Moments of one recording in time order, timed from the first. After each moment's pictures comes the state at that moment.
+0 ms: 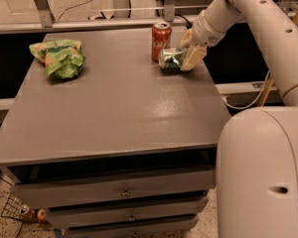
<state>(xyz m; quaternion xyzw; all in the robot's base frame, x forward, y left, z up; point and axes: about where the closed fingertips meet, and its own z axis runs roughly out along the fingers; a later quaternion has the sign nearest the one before) 0.753 -0.127 0.859 -0.73 0.62 0.03 0.28</state>
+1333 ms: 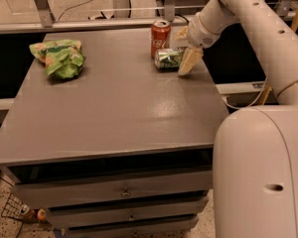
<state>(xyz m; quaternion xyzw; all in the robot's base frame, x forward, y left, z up) 0.758 -0.118 0.851 -0.74 0.62 0.03 0.27</state>
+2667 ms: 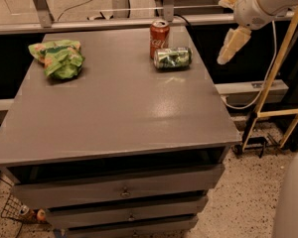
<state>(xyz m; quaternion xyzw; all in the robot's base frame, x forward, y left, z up) 0.719 -0.209 0.947 -0.66 0.66 -0.04 0.35</state>
